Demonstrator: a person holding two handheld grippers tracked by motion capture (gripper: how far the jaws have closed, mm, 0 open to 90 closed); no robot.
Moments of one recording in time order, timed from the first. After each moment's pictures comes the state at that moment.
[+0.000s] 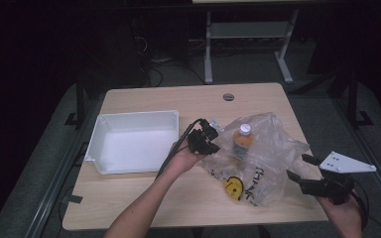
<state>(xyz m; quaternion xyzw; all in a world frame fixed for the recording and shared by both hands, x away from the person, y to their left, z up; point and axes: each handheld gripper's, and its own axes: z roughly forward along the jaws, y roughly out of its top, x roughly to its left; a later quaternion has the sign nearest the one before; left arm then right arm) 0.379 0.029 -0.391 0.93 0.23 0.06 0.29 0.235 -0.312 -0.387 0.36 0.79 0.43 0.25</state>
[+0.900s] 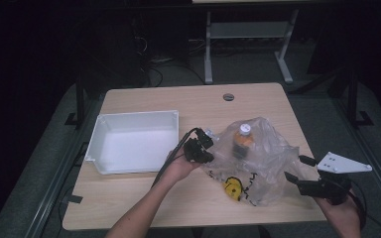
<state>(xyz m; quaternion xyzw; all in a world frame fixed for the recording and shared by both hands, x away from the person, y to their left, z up) 0.371 0.040 -0.420 0.93 0.25 0.04 0.28 0.236 -0.308 -0.390 0.36 0.80 0.42 0.24</state>
